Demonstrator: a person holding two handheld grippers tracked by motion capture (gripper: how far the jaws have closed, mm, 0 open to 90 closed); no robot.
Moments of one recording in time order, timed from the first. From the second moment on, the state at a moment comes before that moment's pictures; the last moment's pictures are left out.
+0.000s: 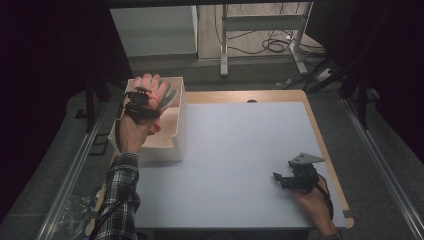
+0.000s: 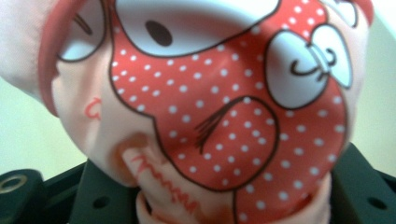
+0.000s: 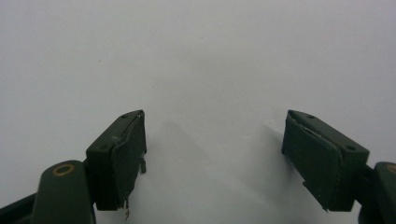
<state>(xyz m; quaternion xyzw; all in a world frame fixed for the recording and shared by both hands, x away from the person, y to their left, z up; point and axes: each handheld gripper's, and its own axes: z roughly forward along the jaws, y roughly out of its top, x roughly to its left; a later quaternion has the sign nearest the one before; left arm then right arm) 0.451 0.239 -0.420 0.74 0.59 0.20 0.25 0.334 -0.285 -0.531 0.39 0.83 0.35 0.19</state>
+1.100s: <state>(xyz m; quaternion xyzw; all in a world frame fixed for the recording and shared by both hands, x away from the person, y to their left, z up) 0.499 0.208 -0.492 0.78 0.60 0.14 0.15 0.334 -0.285 -0.531 0.39 0.83 0.35 0.19</state>
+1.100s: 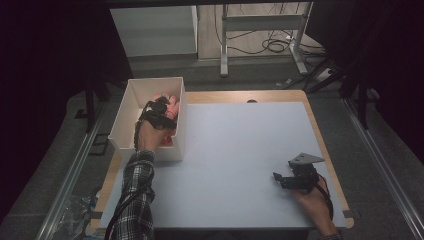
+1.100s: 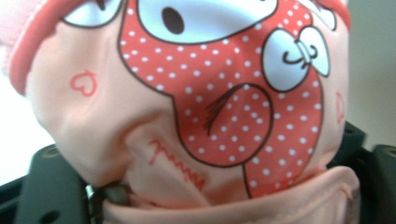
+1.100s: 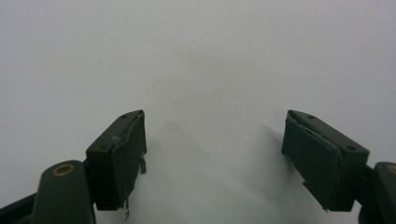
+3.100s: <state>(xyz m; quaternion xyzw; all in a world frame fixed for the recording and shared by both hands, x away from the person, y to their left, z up) 0.435 0.224 -0.399 0.76 0.53 0.18 0.33 0.334 -0.285 -0.531 0.39 0.83 0.35 0.20</state>
